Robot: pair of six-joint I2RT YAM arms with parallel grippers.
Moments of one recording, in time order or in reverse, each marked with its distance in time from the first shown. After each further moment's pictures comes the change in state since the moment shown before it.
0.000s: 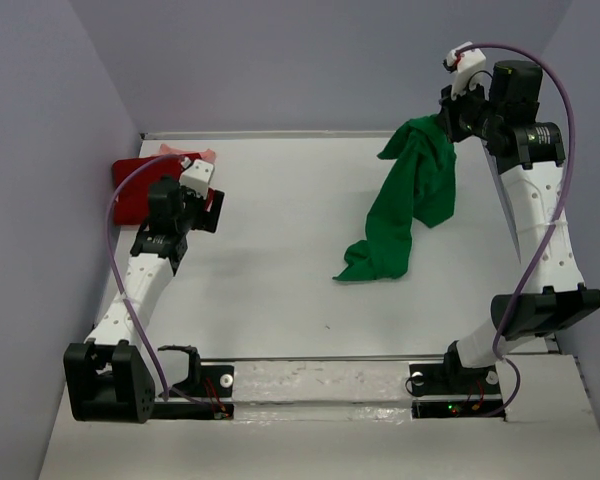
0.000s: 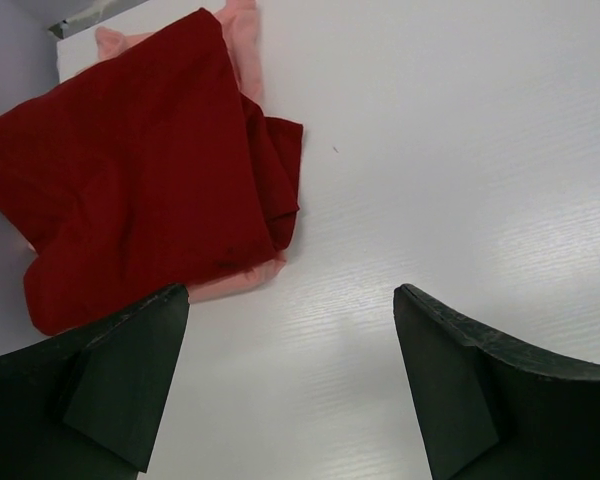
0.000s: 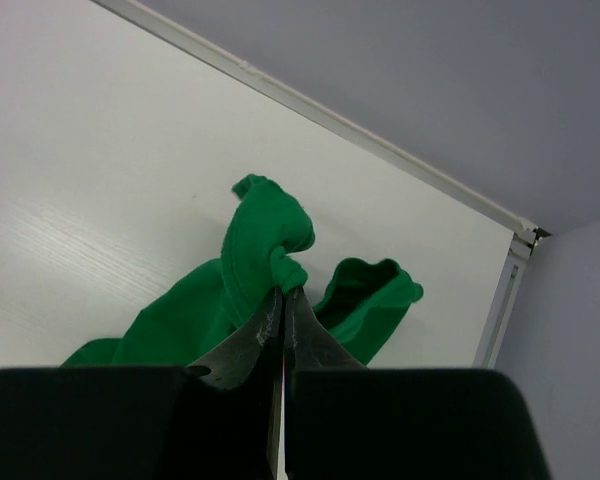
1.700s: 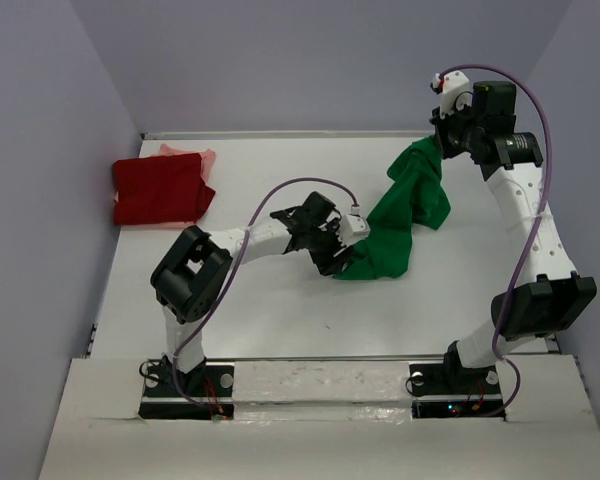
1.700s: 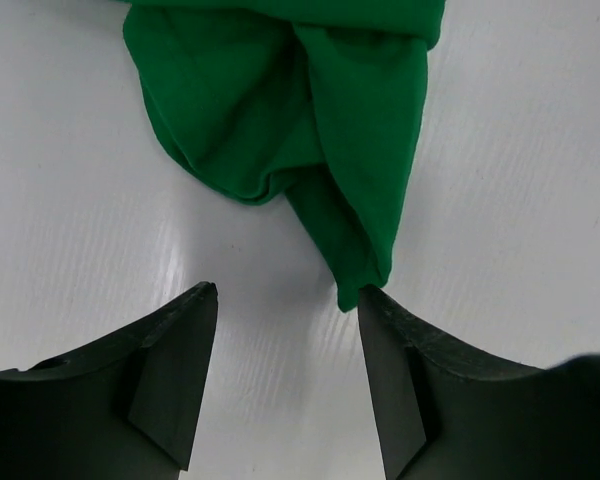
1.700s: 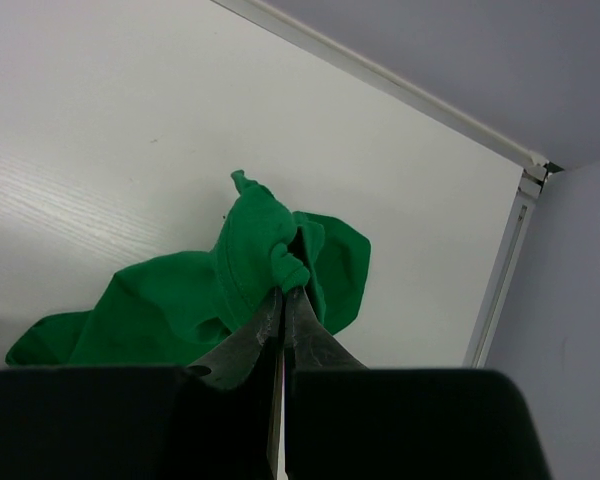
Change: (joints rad) left arm -0.705 0.729 0.413 -0.175 0.407 0.049; right arm 0.000 -0.006 -0.204 0.088 0.104 -0.020
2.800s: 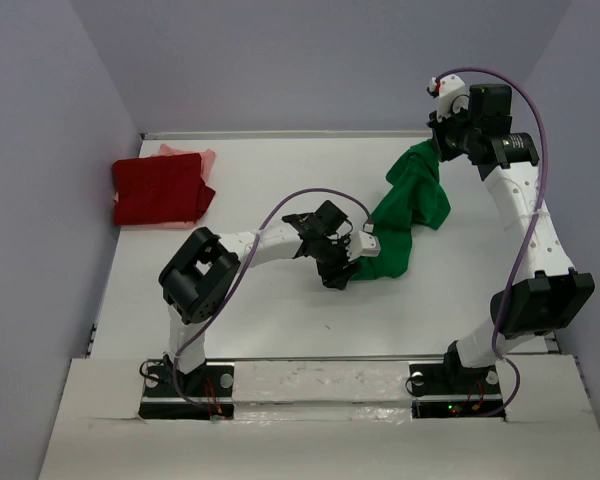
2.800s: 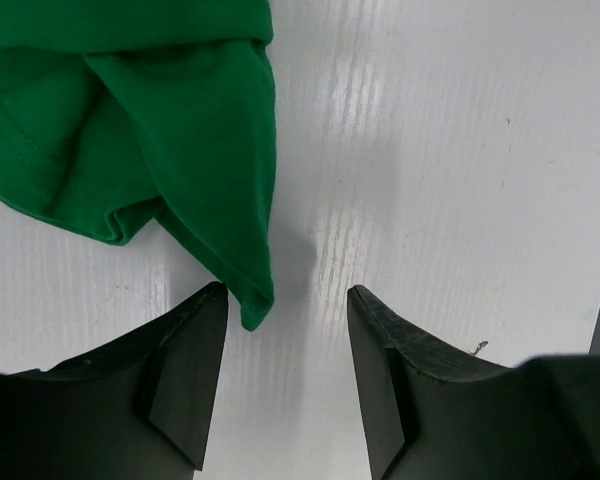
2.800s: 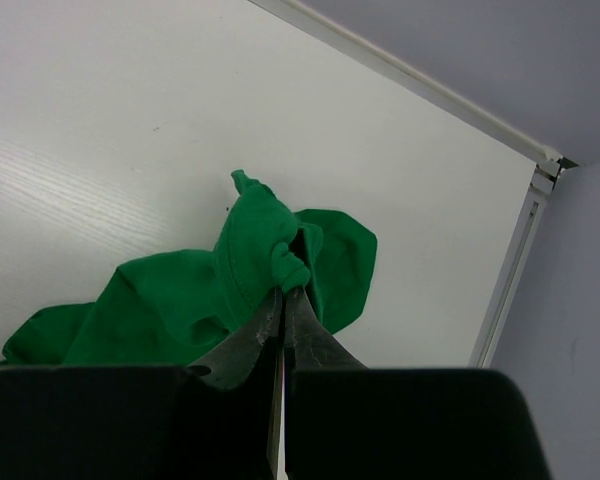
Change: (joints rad) left arm -0.074 0.045 0.061 -0.127 0.086 0.082; right arm 0.000 0.014 -0.019 0.004 -0.008 -0.011
